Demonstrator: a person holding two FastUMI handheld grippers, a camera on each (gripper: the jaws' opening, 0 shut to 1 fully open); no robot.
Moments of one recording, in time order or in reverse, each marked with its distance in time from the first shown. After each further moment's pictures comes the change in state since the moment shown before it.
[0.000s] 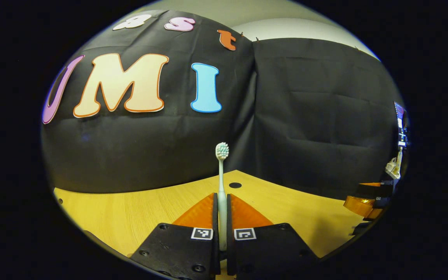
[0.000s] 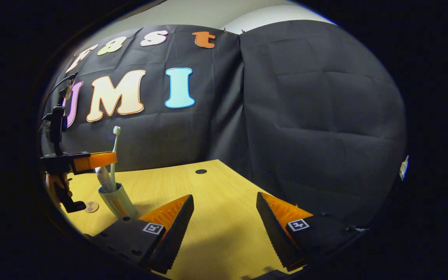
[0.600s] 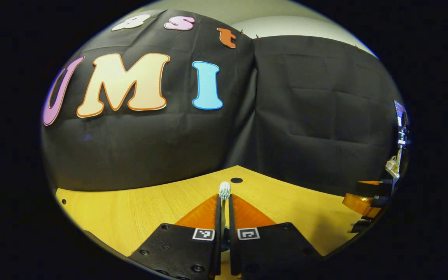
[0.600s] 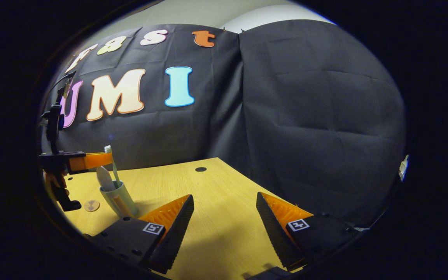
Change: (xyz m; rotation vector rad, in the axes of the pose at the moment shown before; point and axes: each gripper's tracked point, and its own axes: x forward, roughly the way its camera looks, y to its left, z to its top) left arm -0.022 -0.004 -0.003 0.023 0.048 -0.007; right arm -0.007 0.009 0.005 0.000 0.014 0.000
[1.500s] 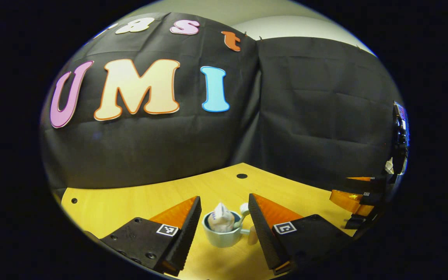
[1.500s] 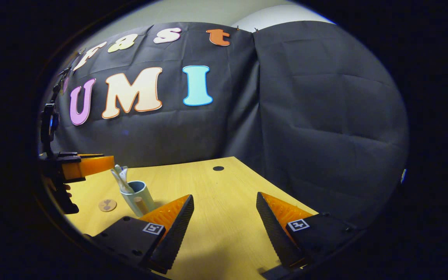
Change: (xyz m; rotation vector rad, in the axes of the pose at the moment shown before) left arm -0.073 0.028 0.010 -0.020 0.007 0.089; right arm -0.013 0.062 0.021 -0.034 0.034 0.124
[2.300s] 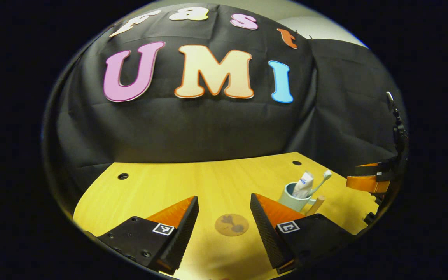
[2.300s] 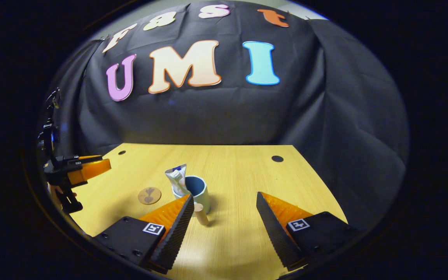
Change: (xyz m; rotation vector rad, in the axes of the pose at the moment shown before) left arm -0.112 0.160 -0.049 -0.129 0.123 0.360; right arm 0.030 0.133 -0.007 -0.181 0.275 0.363
